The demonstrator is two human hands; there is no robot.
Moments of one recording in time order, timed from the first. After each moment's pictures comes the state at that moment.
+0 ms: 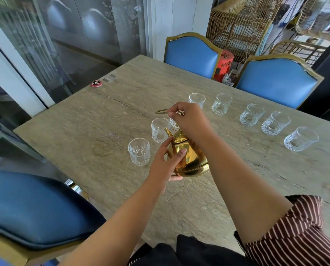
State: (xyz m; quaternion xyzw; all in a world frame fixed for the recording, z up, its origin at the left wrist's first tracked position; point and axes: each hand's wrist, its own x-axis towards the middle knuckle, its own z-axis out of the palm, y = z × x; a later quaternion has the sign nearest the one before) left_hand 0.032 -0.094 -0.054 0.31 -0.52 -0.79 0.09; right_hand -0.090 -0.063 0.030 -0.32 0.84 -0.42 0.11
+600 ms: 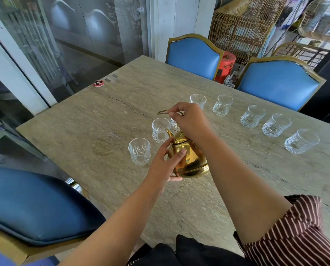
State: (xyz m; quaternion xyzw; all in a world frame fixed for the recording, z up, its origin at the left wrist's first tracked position) left_hand 0.034 -0.093 -0.052 0.33 -0.52 -0.79 0.09; right_hand -0.090 -0.062 0.030 -0.32 0.84 -0.42 0.11
